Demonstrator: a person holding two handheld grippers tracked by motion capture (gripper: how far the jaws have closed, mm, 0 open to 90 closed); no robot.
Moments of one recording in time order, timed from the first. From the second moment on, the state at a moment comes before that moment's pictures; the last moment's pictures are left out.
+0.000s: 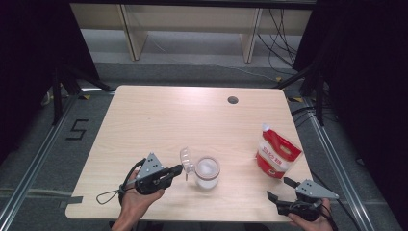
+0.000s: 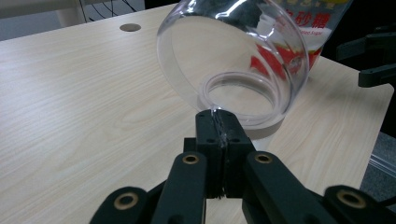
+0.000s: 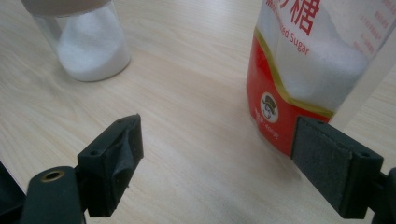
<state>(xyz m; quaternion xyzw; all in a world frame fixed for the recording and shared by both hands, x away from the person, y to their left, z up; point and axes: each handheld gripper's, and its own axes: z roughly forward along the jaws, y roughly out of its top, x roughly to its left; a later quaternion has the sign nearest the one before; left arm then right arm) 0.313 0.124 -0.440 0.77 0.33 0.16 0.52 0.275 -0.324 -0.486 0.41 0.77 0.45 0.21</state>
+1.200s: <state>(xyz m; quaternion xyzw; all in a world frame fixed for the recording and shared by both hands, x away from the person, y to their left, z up) 0.317 0.117 -0.439 0.77 0.33 0.15 0.52 0.276 -0.323 -0.488 0.40 0.77 0.45 0.21</state>
